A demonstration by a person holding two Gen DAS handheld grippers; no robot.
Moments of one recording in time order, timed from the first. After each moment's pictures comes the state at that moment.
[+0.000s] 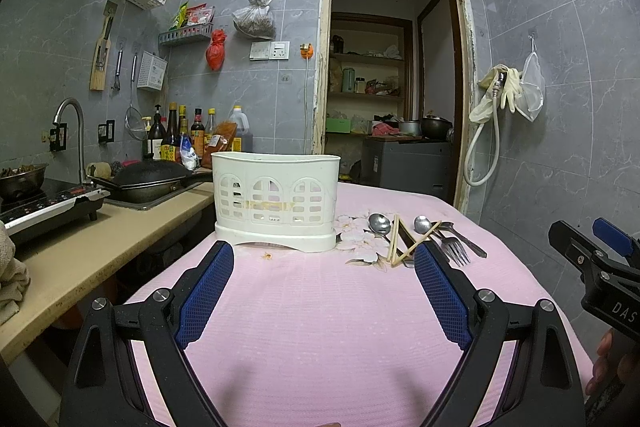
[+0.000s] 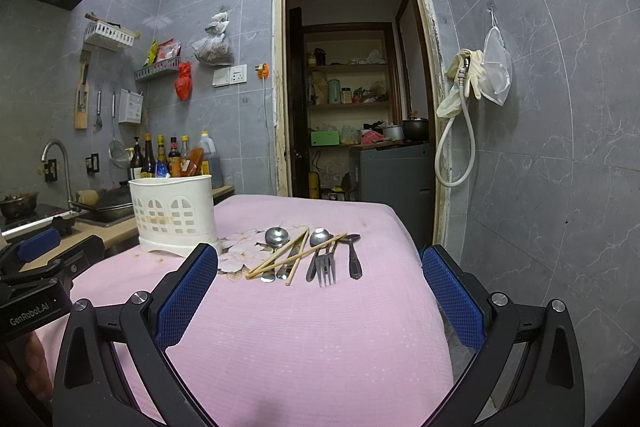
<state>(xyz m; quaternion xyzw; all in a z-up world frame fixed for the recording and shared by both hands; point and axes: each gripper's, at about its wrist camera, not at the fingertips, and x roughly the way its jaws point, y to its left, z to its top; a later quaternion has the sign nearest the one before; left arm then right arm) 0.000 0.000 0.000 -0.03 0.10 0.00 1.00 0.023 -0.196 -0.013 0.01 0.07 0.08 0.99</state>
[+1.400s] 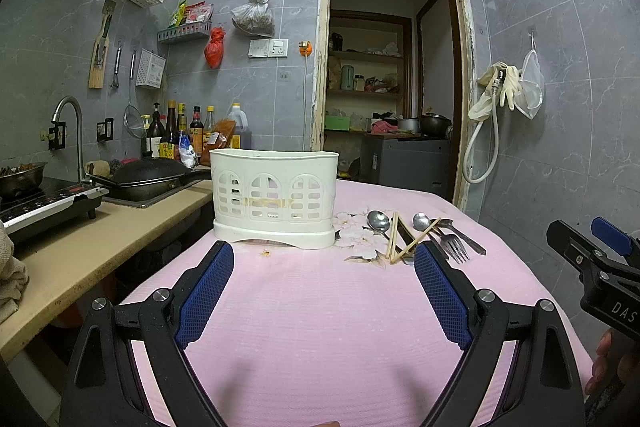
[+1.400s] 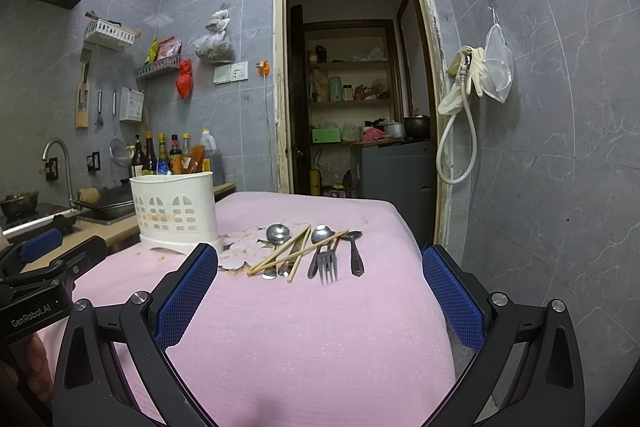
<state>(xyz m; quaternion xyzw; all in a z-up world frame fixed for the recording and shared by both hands) 0.004 -0.002 -0.002 -0.03 0.10 0.00 0.99 0.023 -0.194 -0.014 0.01 0.07 0.08 0.99</state>
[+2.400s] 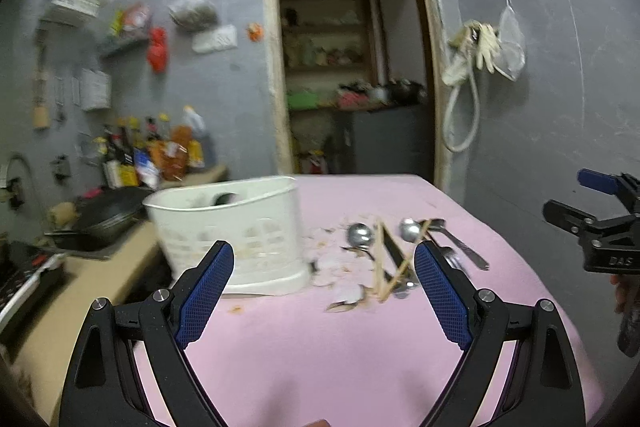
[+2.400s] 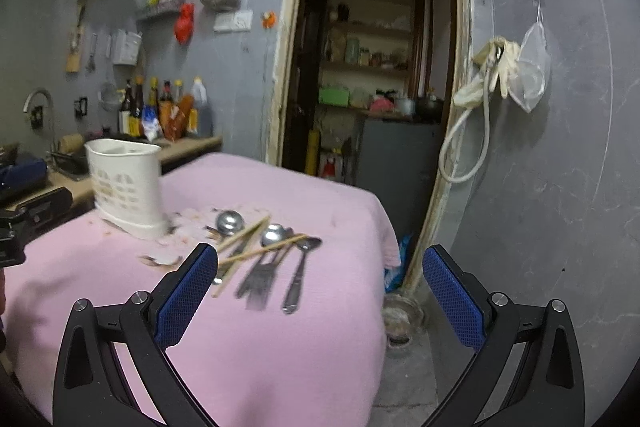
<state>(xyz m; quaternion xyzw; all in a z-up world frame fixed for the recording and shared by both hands) 0.101 -0.026 0.031 0.05 0.17 -0.06 0.98 0.125 -0.237 0.026 -0.08 0.16 0.09 0.98</state>
